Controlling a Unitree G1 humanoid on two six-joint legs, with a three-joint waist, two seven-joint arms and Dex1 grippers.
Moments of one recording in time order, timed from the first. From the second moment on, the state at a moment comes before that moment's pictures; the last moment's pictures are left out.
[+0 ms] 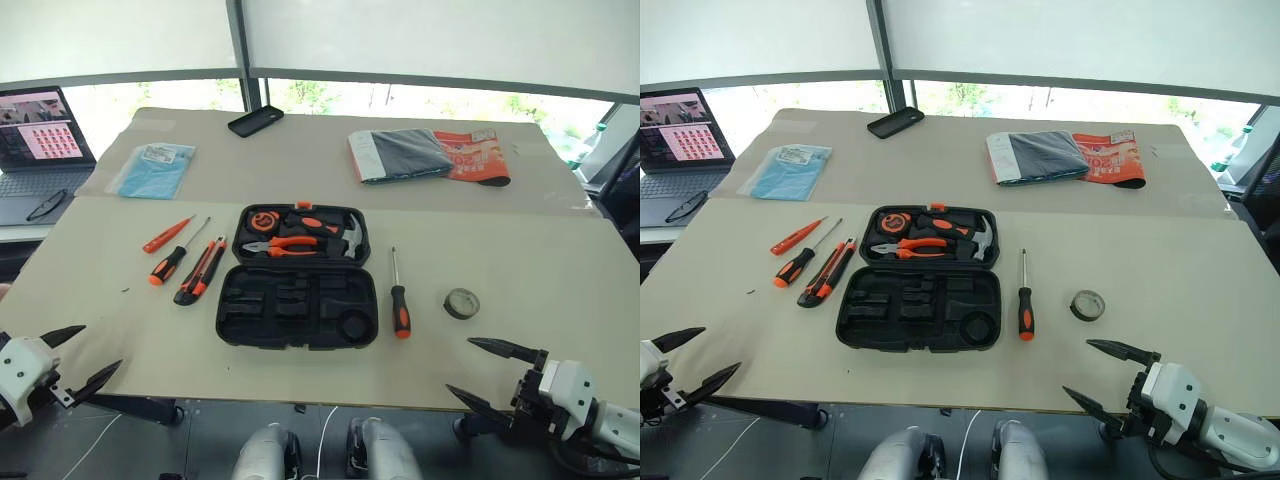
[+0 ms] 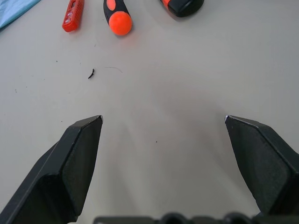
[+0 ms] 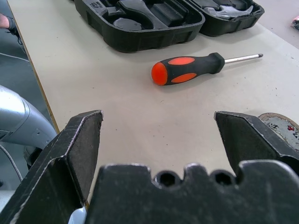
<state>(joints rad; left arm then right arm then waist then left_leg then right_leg) 0.40 0.84 0.59 0.21 -0.31 -0.29 -1.00 0.44 -0.70 -0.28 -0.19 0.41 -0.33 1.04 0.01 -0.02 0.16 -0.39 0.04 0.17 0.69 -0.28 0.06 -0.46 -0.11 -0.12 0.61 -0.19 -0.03</state>
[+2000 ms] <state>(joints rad) -0.69 0.91 0.15 0.58 -0.32 0.67 -0.95 -0.03 -0.50 0.01 -0.44 0.45 -0.05 0.82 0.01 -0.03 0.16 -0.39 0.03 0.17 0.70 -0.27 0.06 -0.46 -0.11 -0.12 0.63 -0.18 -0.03</state>
